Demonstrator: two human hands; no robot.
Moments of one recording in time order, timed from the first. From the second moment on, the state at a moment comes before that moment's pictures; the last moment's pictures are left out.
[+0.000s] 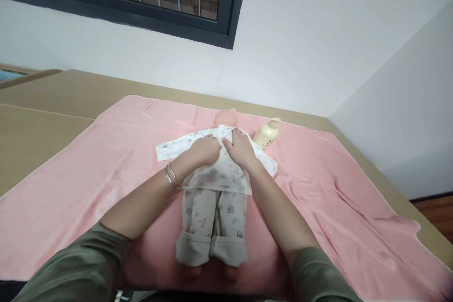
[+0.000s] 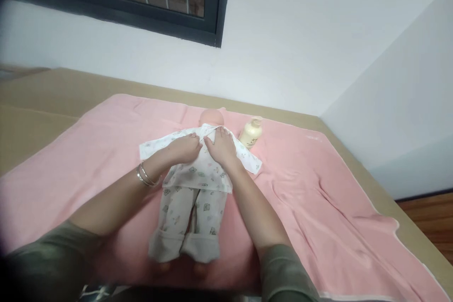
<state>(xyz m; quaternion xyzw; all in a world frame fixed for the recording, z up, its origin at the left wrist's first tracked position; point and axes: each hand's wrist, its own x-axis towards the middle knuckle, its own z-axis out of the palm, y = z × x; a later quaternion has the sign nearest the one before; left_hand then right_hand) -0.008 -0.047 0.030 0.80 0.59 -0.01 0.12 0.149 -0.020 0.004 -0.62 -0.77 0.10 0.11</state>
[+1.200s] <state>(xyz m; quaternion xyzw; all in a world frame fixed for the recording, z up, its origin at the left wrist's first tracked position) -0.021 -0.006 -0.004 0.76 0.59 0.22 0.15 0.127 -0.063 0.032 -0.60 -0.80 0.07 0.02</state>
